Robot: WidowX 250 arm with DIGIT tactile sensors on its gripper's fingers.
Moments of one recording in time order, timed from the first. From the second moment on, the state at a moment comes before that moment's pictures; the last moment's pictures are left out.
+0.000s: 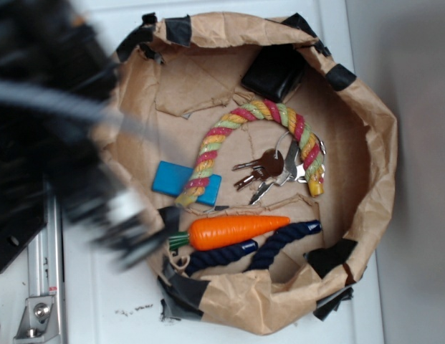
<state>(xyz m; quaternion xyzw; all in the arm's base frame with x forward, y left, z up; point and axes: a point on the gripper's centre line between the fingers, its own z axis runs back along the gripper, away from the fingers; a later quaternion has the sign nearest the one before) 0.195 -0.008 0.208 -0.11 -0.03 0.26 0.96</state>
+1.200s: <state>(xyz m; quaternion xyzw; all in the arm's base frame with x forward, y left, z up) 0.252 0.023 0.033 -0.07 0.08 0.36 0.93</state>
